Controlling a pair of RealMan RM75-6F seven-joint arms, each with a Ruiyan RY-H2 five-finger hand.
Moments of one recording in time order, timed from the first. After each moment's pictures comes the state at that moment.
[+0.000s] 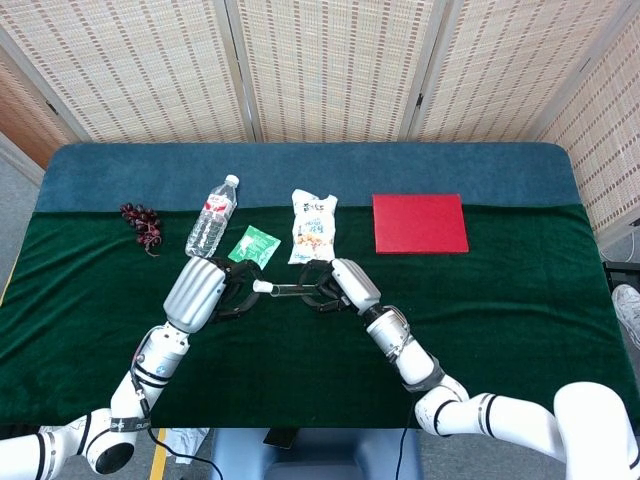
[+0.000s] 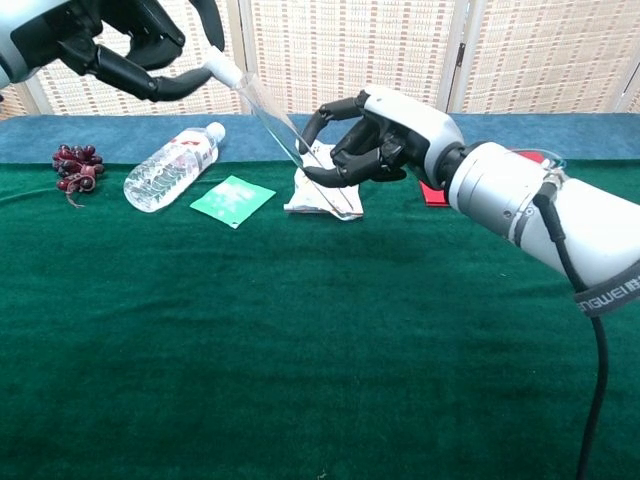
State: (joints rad) left arm -0.64 -1.42 -0.23 -1.75 1.50 1.29 0.07; right arm 0.79 -1.75 0.29 -1.34 -1.34 0.97 0.48
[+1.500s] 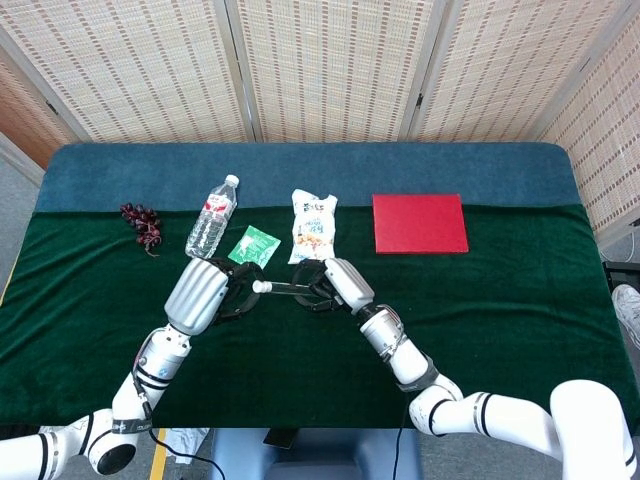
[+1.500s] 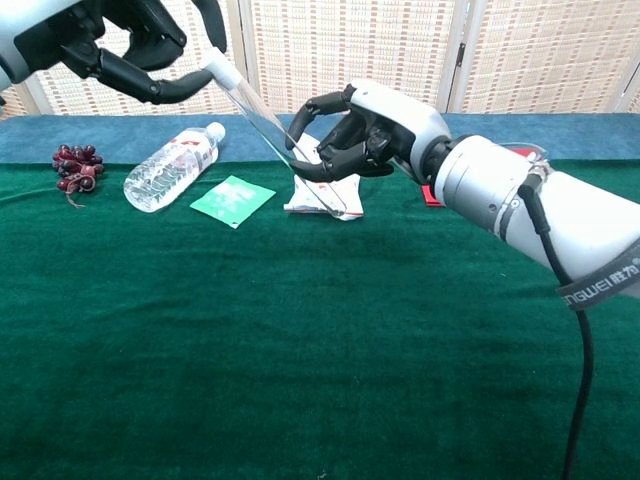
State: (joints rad) left arm -0.65 -1.44 -0.22 -1.73 1.52 1.31 0.13; right arm 0.81 -1.76 0.31 -1.36 -1.32 0.97 0.45
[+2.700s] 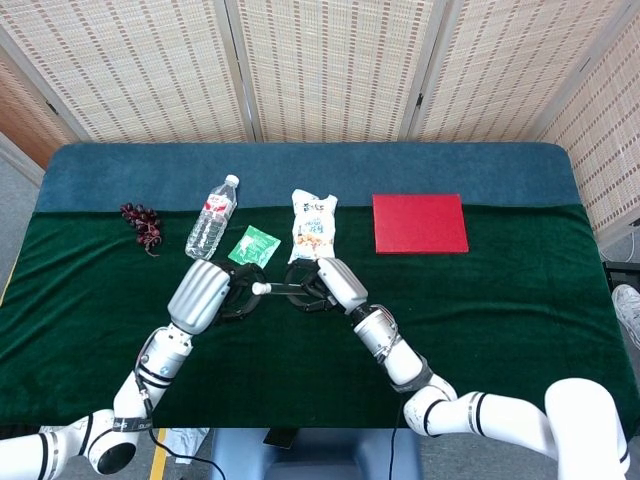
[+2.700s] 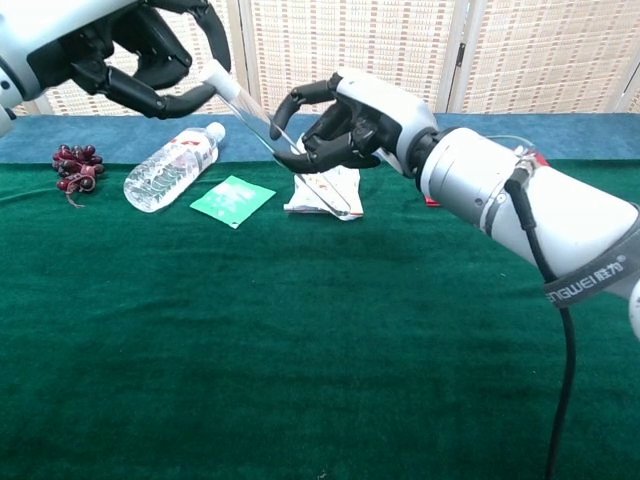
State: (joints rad) left arm -0.65 -1.43 -0.22 -1.74 1.47 1.26 0.09; right arm 0.82 -1.77 0.31 -1.36 -1.32 0.98 0.44
